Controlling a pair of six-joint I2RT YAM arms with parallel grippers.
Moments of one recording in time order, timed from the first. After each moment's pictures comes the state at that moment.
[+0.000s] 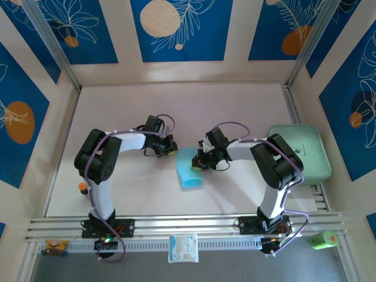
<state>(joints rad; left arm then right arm) -0.44 1.93 1.07 -0.20 0.54 -0.76 0.54 1.80 0.83 -0.15 -0.65 0.71</state>
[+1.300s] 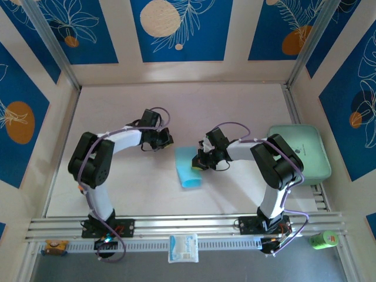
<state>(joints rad) -0.44 1.82 1.07 -0.25 0.45 -0.79 0.53 1.80 0.83 -0.14 -0.65 0.73</state>
